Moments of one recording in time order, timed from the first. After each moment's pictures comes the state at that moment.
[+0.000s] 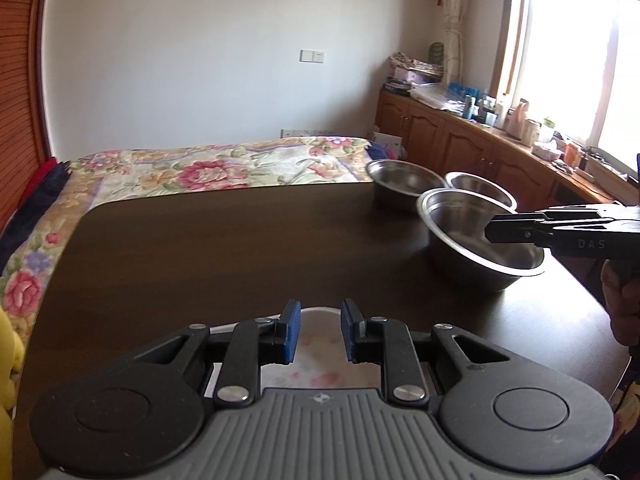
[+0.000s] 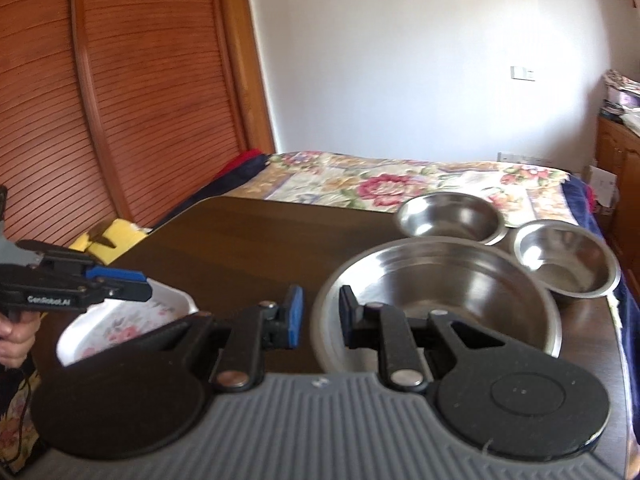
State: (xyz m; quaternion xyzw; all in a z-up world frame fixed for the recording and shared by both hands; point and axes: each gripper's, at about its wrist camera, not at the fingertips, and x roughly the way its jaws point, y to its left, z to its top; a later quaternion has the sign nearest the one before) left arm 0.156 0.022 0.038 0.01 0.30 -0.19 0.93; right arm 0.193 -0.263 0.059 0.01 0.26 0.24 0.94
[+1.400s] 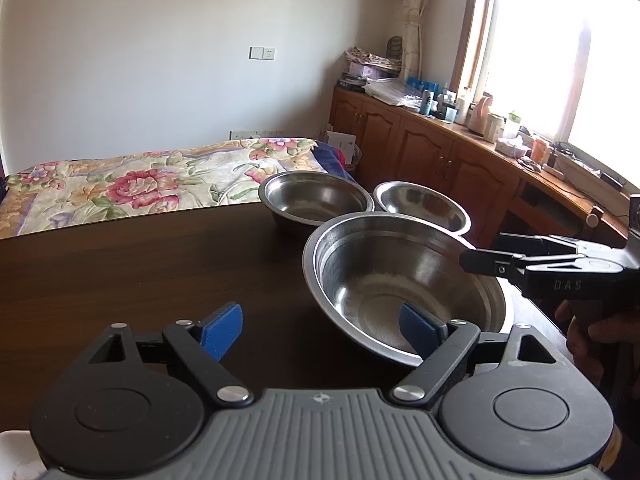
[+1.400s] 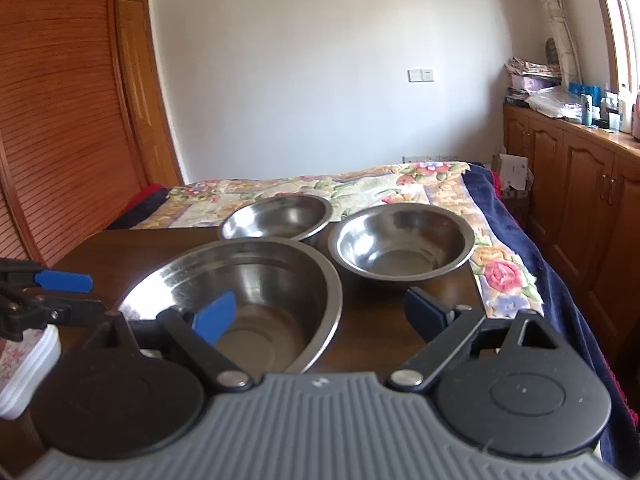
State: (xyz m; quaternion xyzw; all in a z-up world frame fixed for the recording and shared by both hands) left arm 0.213 -0.091 0.030 0.00 0.30 -0.24 0.92; right arm 0.221 -0.362 0.022 0.05 0.23 0.11 0.96
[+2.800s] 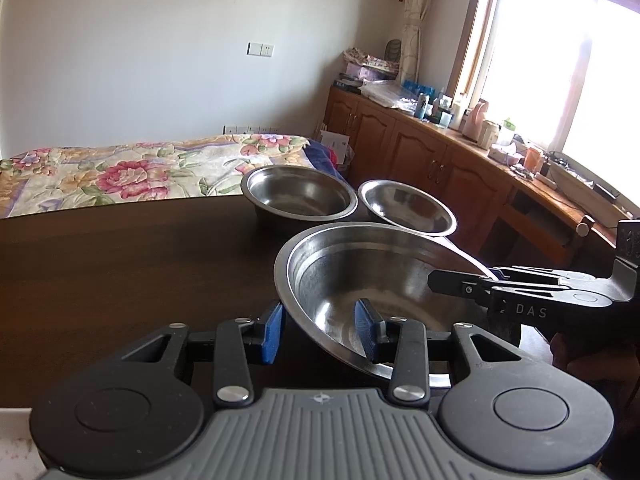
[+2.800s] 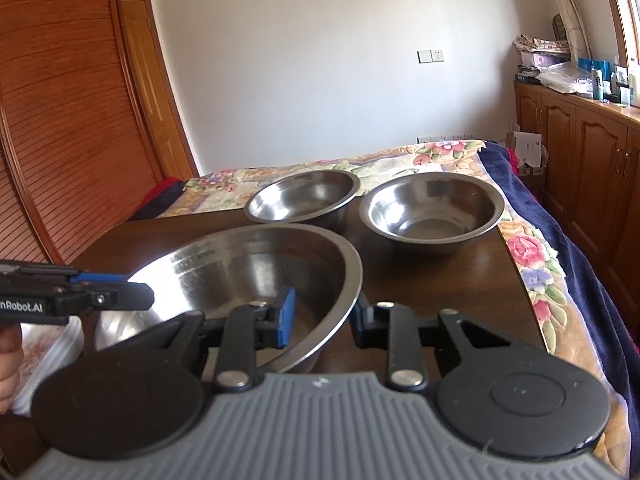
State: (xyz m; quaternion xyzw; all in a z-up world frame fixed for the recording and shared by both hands) left arm 0.206 -0.094 0.029 -0.02 0.31 -0.25 0.92; right arm 0.209 -0.346 0.015 0.08 0.25 0.14 0.95
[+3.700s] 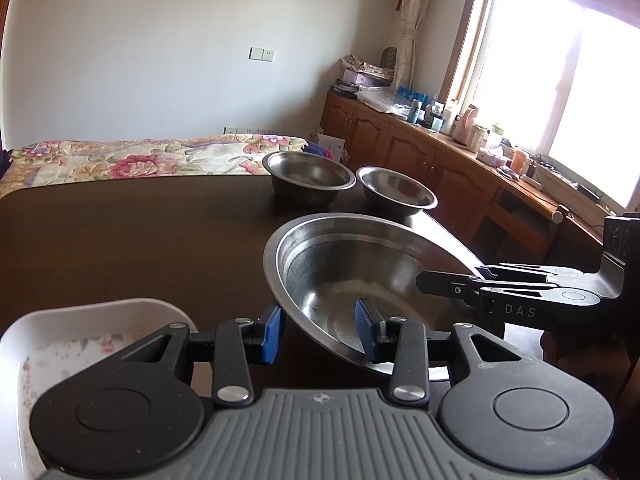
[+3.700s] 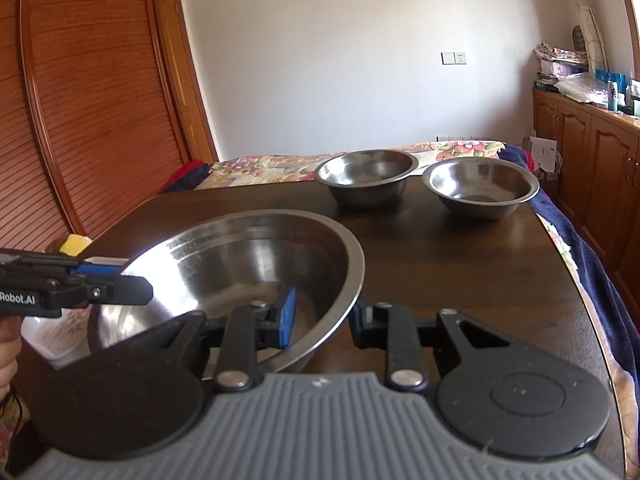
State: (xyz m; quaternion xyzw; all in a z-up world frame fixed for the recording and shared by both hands) left arm 0.151 -0.049 0.025 -0.03 0.30 -0.26 0.92; right arm 0.155 -0.297 0.013 0.05 0.26 0.16 0.95
